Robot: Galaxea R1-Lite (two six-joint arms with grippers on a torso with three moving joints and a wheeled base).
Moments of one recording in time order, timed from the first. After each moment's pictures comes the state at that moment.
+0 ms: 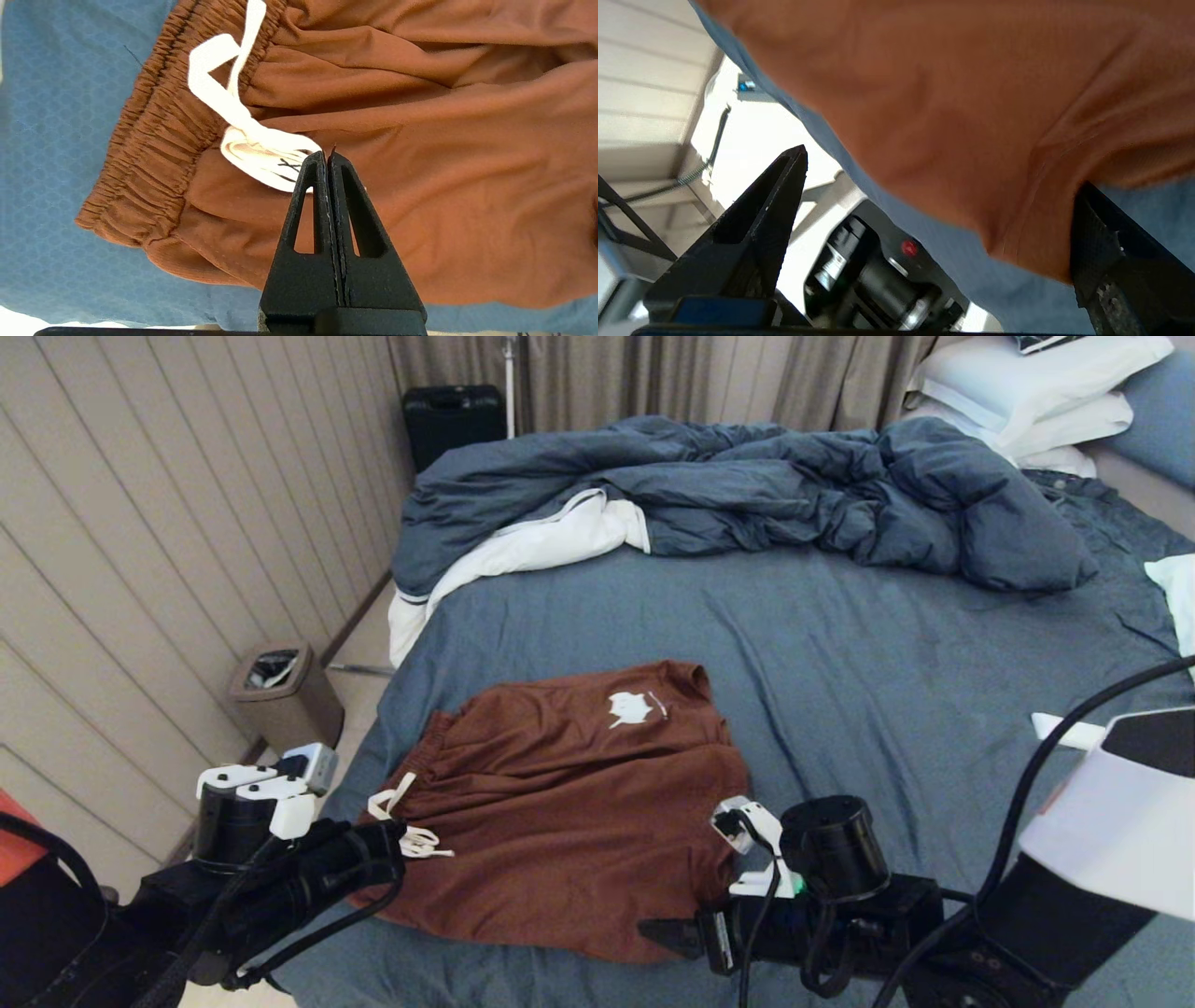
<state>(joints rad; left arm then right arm) -0.39 1.83 -0.32 -1.02 0.07 -0.45 0.56 1.99 -0.49 -0.89 0.29 0.24</state>
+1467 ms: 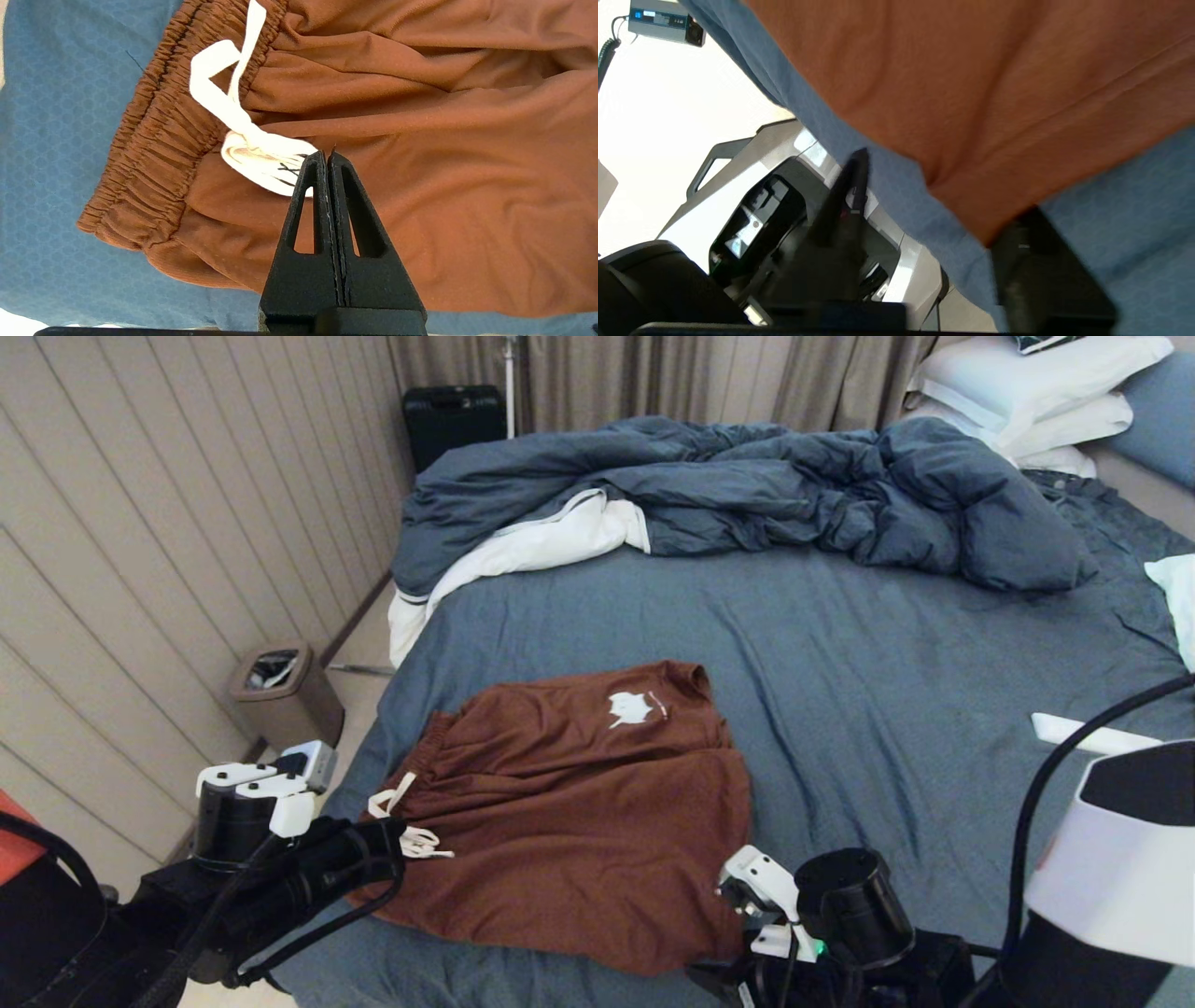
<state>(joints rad) -0.39 1.83 -0.33 -1.02 0.07 -0.45 0.62 2.00 -0.33 -0.98 0.12 0.03</state>
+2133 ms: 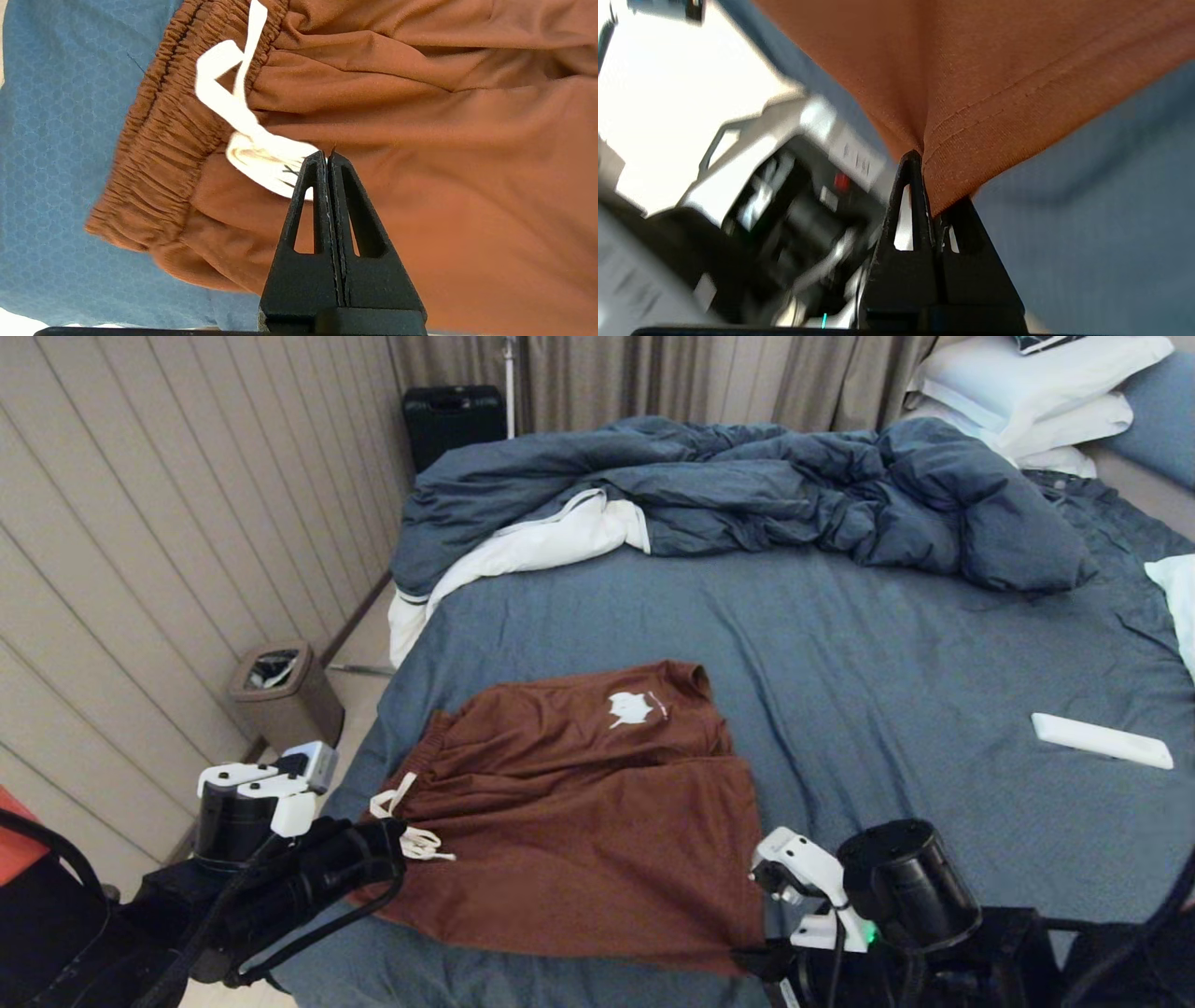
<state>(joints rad) -0.39 1.84 -0.33 -1.02 0.07 -0.45 0.61 1.71 -0.42 -0.52 0.11 0.03</state>
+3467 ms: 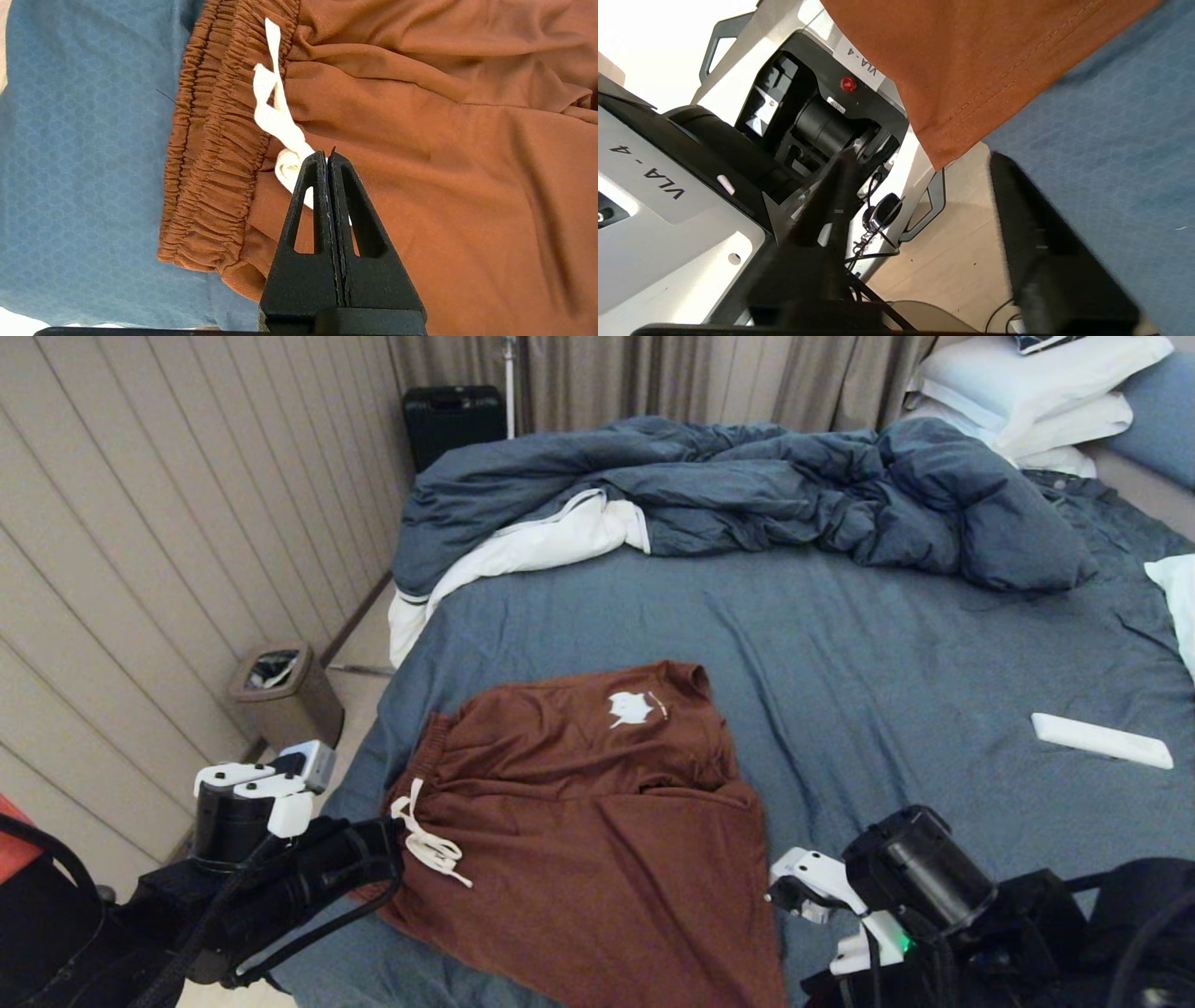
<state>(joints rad) -0.38 1.83 -0.32 -1.02 0.07 -0.45 0.61 1.62 -0.58 0.01 0.13 0.03</state>
